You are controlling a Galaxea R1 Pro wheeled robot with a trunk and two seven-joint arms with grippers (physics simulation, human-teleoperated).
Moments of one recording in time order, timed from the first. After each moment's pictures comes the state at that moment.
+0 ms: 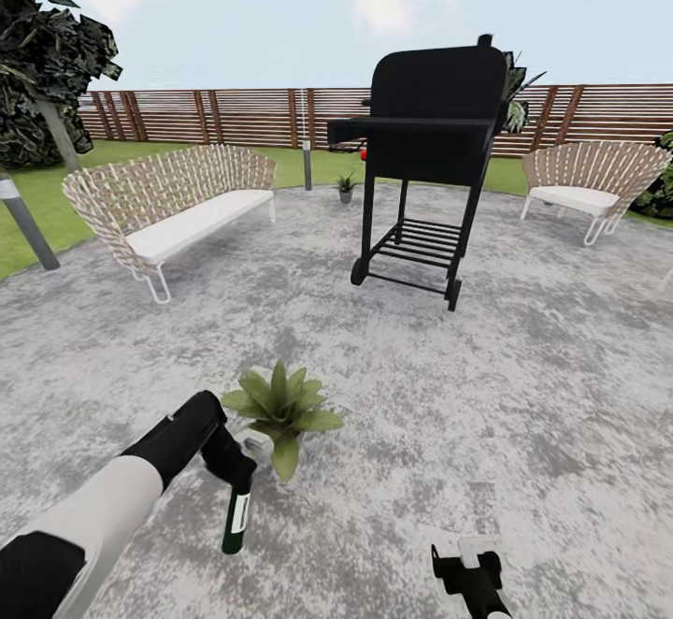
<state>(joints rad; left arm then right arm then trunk) -0.87 0.11 -0.36 -0.57 -0.51 1.01 -1.07 -0.41 -0.02 0.15 -0.24 0.01 -0.35 -0.16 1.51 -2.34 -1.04</state>
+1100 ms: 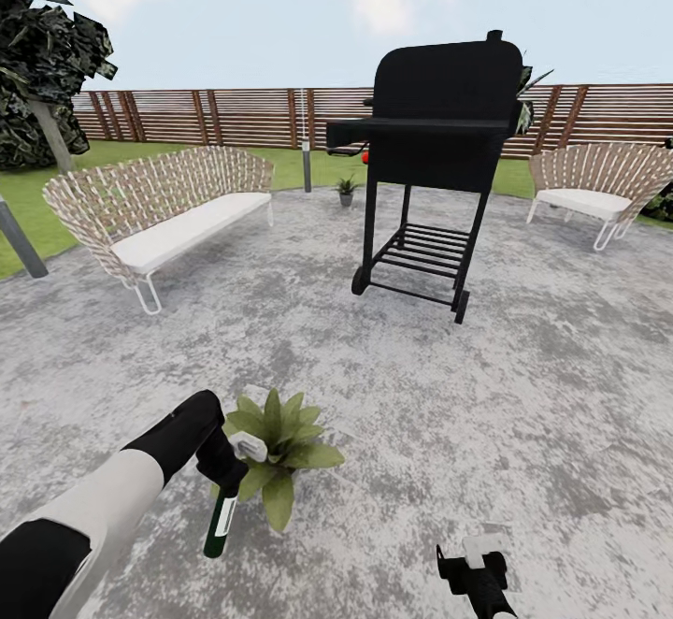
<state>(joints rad) -0.90 0.11 -0.38 -0.51 -0.60 1.01 -1.08 -0.41 -0.03 0.15 -0.24 0.01 -0.35 -0.16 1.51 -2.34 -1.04</state>
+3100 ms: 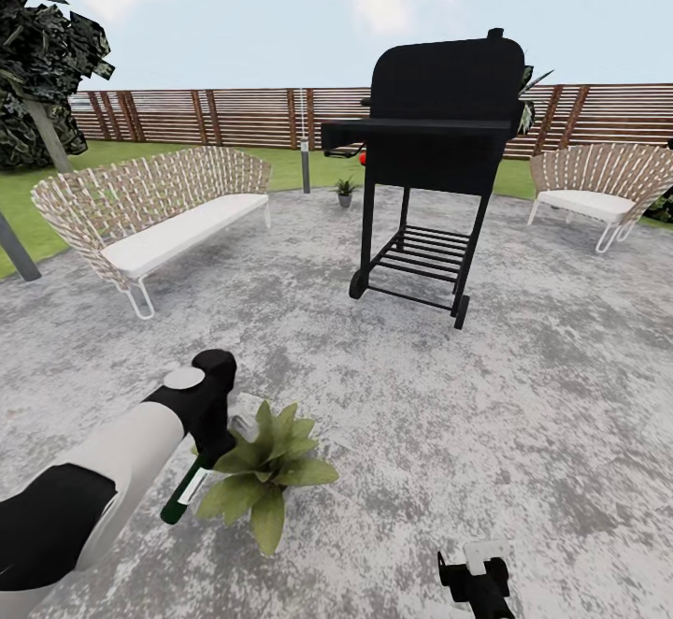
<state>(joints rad) -1.07 0.05 -0.38 -0.45 -1.33 0.99 -1.56 -0.41 -0.03 0.15 -0.22 0.01 -0.35 -0.16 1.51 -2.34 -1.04</state>
